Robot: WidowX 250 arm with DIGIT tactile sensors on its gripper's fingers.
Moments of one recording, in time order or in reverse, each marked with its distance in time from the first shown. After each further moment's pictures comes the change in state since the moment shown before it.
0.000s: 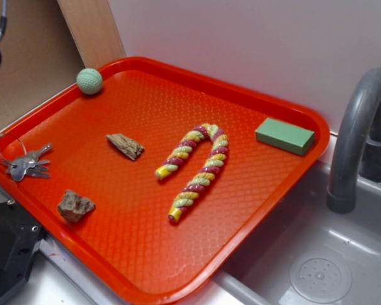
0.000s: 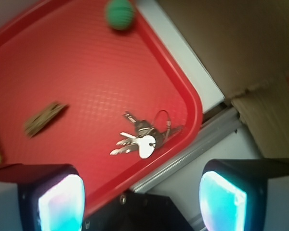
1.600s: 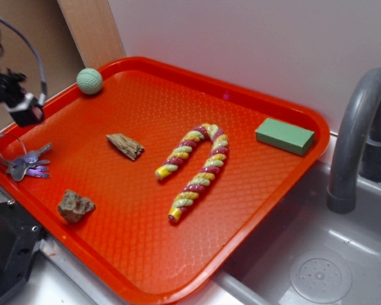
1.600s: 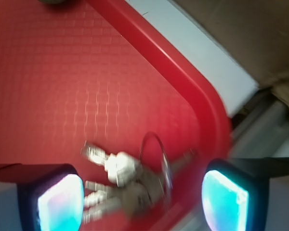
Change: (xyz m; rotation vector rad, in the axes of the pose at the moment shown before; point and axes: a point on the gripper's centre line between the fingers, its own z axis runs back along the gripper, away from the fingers) arm 0.030 0.009 -0.116 -0.042 0.080 0.062
